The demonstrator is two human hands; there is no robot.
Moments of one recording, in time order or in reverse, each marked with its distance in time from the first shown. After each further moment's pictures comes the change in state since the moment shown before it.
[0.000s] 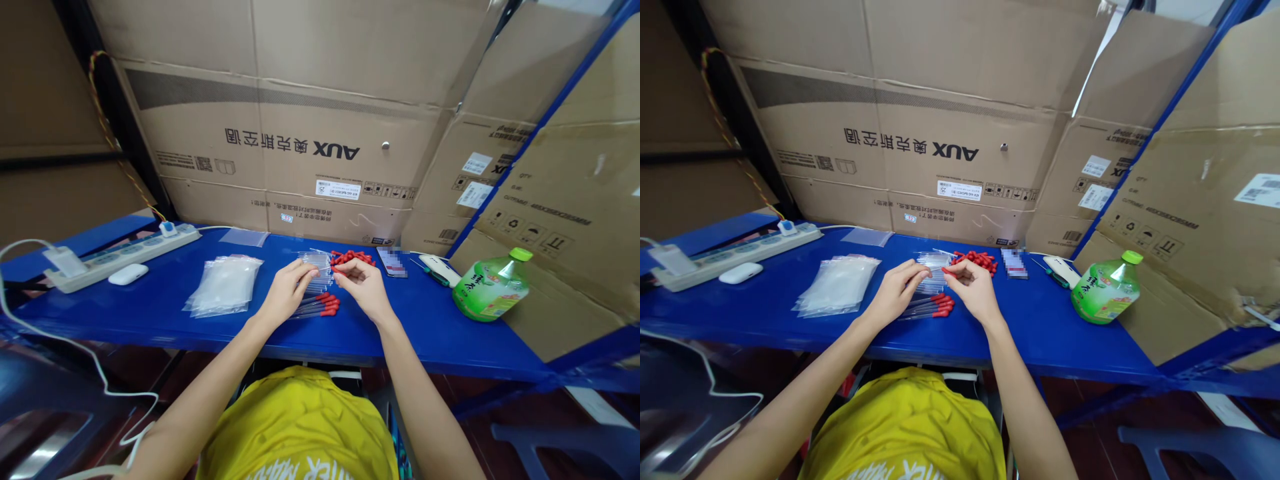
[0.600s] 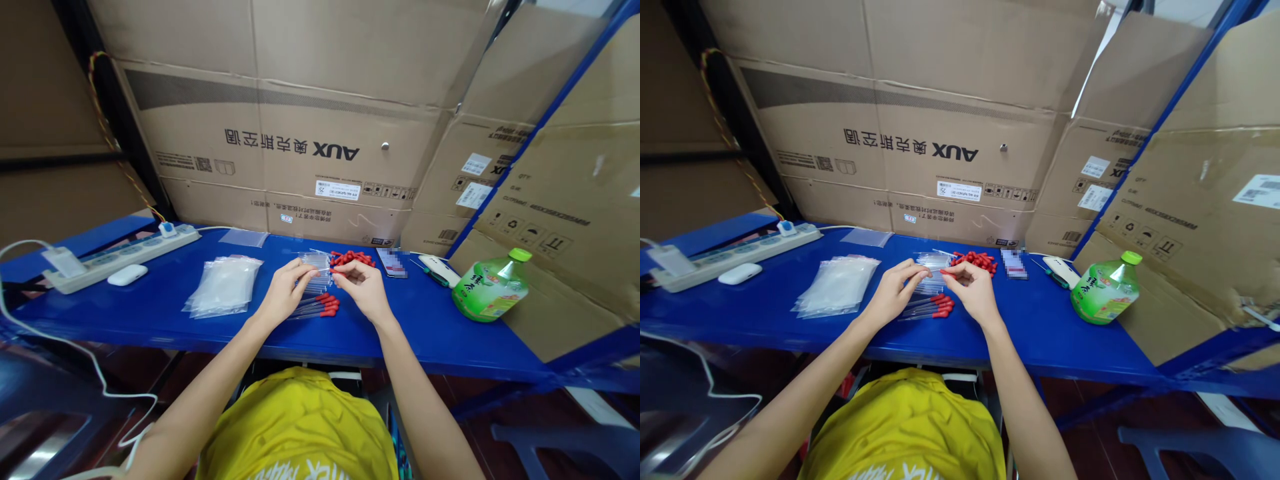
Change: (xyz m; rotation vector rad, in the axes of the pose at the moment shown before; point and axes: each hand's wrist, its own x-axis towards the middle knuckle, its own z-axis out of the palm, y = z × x) left_hand 0.001 0.001 -0.003 -0.047 0.015 -0.024; right_hand 0.000 -0.003 0.003 0.008 0.017 0.000
